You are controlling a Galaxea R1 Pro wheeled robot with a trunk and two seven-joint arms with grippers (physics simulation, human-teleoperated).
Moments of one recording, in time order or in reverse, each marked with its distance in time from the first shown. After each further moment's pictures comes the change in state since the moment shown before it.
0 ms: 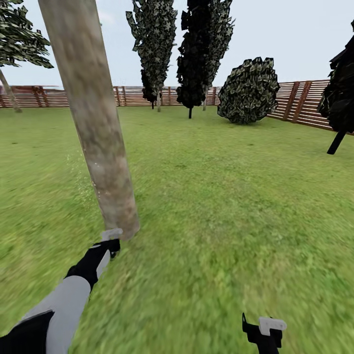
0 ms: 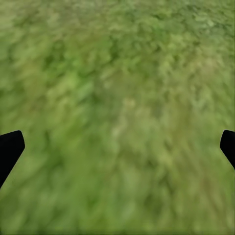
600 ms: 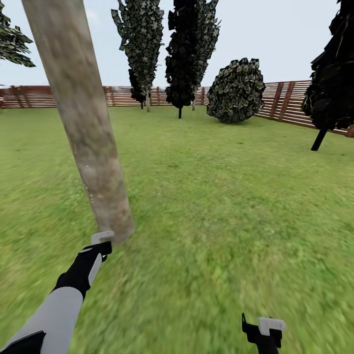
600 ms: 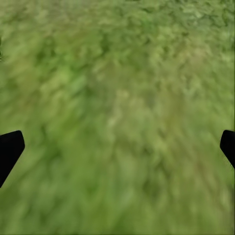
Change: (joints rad) left arm 0.090 0.014 0.023 -0.176 0.008 0.081 0.003; right arm 0.000 0.002 0.002 0.000 0.000 0.001 0.000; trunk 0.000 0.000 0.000
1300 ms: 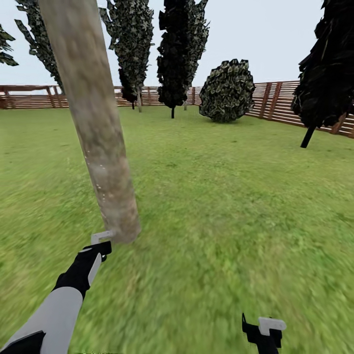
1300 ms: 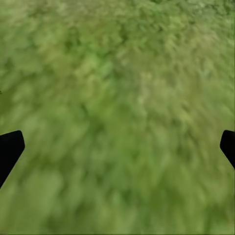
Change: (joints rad) left arm -0.001 0.002 0.000 -0.001 -0.001 0.002 0.000; right arm 0.000 0.000 0.000 0.000 0.000 0.000 0.000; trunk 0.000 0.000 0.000
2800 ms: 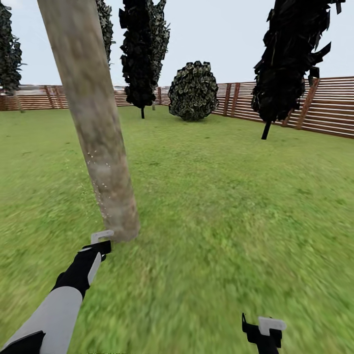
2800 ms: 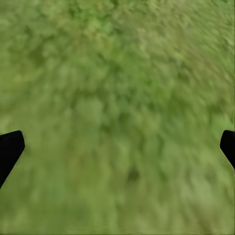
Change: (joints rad) left arm 0.000 0.002 -0.003 -0.010 -0.001 0.006 0.000; right arm 0.000 0.000 0.000 0.000 0.000 0.000 0.000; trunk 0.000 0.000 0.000
